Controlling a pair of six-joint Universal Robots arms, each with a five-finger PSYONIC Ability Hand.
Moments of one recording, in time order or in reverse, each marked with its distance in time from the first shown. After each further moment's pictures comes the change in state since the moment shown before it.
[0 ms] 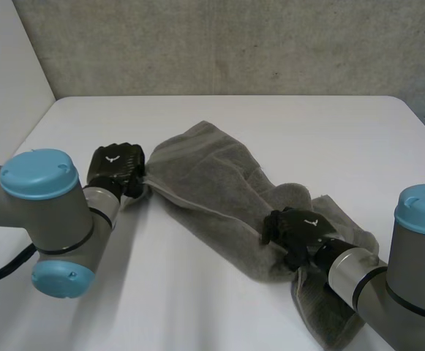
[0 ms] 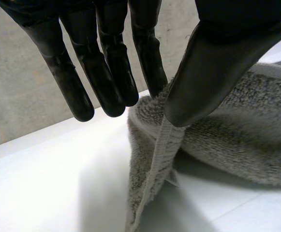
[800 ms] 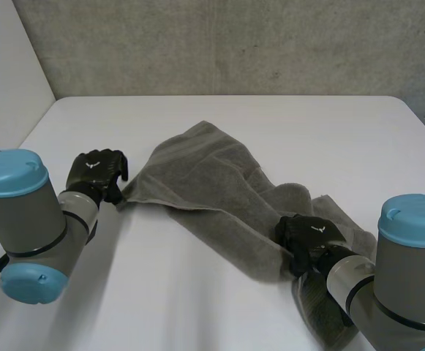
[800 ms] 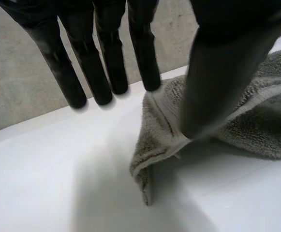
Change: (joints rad) left arm 0.091 0.069 -0.094 -0.029 0.069 0.001; right arm 0.049 0.031 0.004 -0.011 0.167 -0.005; left_hand -0.379 -0.394 -0.381 -0.373 -0.381; right_hand 0.329 0.322 0.323 0.316 0.345
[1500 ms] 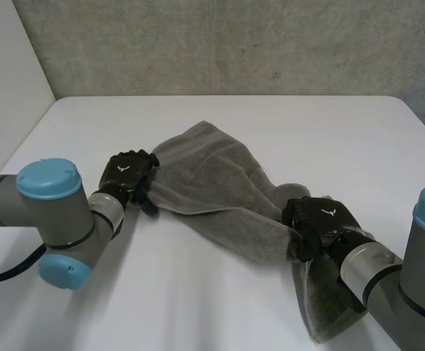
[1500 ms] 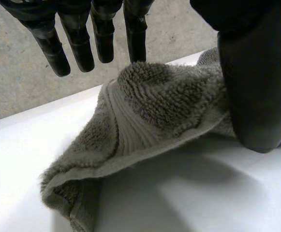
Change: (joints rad) left arm -0.027 -0.234 0.166 0.080 0.114 0.006; right arm -0.052 -0.114 0.022 0.000 -0.067 -0.029; left_hand -0.339 -0.342 -0.356 -0.359 -0.345; right_hand 0.248 0.221 0.221 0.258 0.245
